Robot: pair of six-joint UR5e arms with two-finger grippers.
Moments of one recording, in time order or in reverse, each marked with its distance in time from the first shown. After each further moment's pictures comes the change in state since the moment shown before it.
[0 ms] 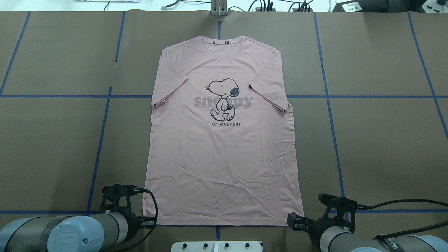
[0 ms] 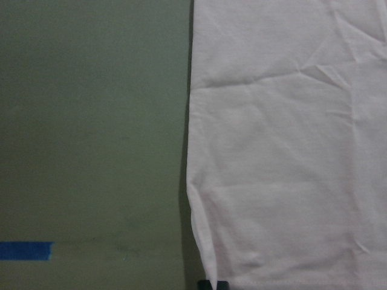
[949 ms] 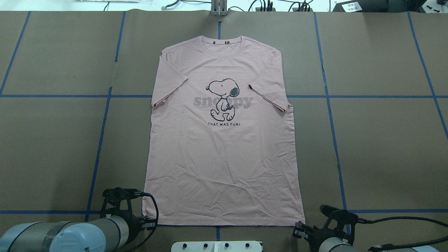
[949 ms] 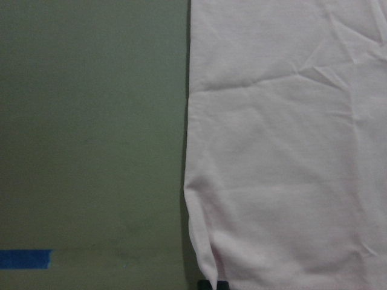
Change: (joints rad) left arm 0.026 0.001 0.004 0.003 0.058 0.002; right arm -0.050 -0.001 -0.039 -0.001 -0.031 0.107
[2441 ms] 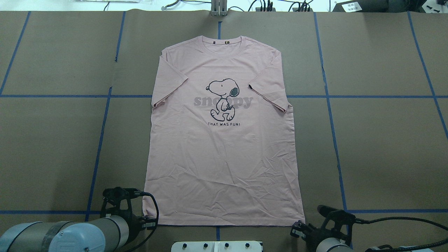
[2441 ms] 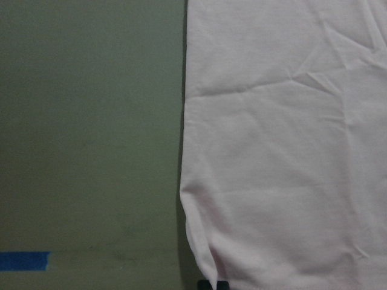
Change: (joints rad) left arm -0.001 0.000 -0.008 0.000 0.001 -0.001; right arm -0.006 0.014 -0.012 0.000 -0.031 -0.001
